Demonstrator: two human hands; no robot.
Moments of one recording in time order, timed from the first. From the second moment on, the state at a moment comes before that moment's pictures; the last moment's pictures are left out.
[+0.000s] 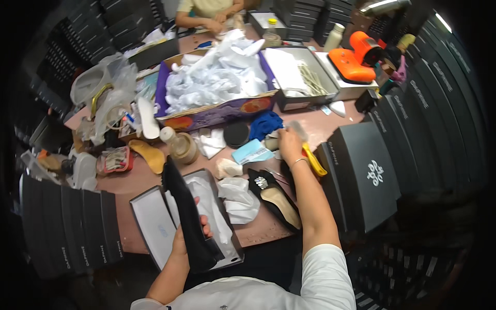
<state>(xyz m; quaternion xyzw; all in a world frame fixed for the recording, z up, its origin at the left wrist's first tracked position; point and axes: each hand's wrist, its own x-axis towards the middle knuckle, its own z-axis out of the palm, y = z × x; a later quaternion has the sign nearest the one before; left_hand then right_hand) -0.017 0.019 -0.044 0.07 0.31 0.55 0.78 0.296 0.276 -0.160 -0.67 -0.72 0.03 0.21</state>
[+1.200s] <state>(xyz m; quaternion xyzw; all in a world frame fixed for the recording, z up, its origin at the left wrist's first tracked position) -0.063 -0.034 -0.039 0.19 0.29 0.61 0.71 0.091 0.016 0.024 -0.32 -0.74 0.45 0.38</state>
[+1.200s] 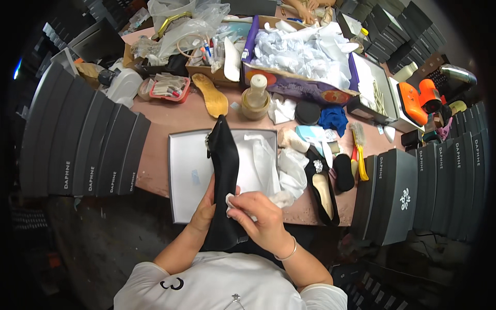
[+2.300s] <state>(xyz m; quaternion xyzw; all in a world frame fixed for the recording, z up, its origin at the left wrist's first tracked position) -0.068 0.003 -0.064 0.08 0.33 0.61 0.71 0.290 0.248 -0.127 -0.53 -0.85 0.04 -0.07</state>
